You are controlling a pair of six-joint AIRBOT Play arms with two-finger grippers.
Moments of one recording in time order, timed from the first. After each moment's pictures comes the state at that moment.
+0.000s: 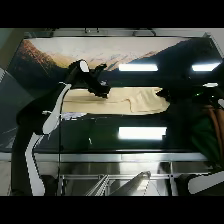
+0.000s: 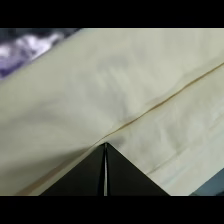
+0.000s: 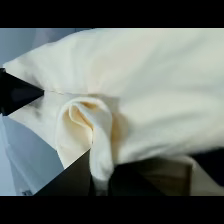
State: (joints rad) left arm -0.37 -2.19 2.02 1.11 -1.35 -1.37; right arm -0.29 -1.77 1.20 -0.41 1.23 0.97
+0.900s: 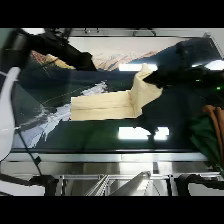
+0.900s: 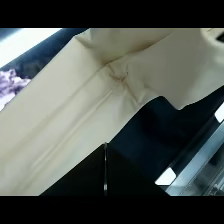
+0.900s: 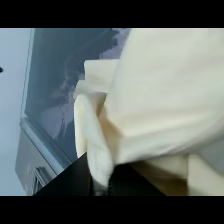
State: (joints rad) left arm -0.22 -1.66 1.94 0.94 -1.50 -1.29; right arm 0.02 -1.46 1.25 -0.41 1.18 1.13
